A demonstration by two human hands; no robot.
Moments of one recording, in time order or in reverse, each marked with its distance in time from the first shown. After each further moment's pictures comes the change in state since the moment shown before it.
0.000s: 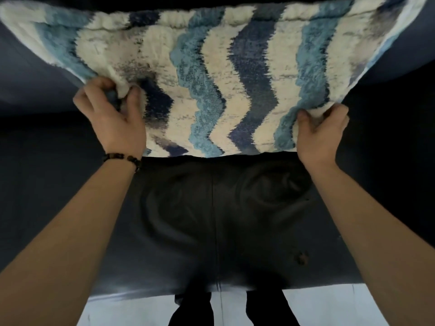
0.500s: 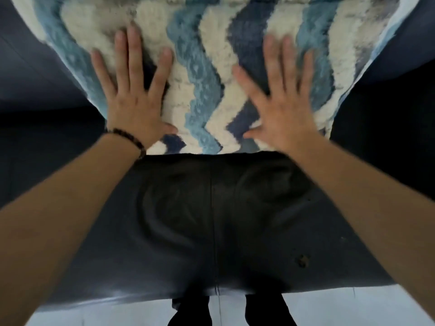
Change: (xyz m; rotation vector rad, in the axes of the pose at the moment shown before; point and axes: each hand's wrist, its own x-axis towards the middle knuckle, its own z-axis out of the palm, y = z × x) left_hand 0.016 0.006 0.013 0.793 -0.496 0.585; right_hand 0.009 -0.060 0.022 -0.918 -0.259 -1.026
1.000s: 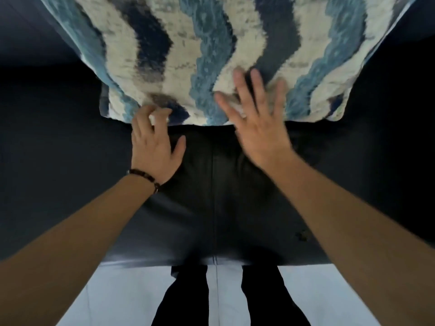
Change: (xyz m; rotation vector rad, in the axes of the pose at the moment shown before) left_hand -0.118 0.054 0.065 -0.415 -0.075 -0.260; right_hand -0.062 -0.070 0.064 -0.077 0.005 -0.099
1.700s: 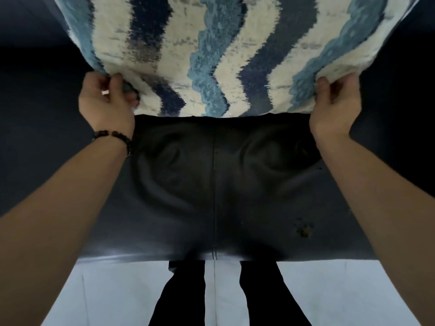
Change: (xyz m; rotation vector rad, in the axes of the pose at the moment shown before) left_hand 0.046 -0.039 -0.026 -0.669 0.356 -0.623; right_hand -0.023 0.076 0.019 0.992 0.241 1.203
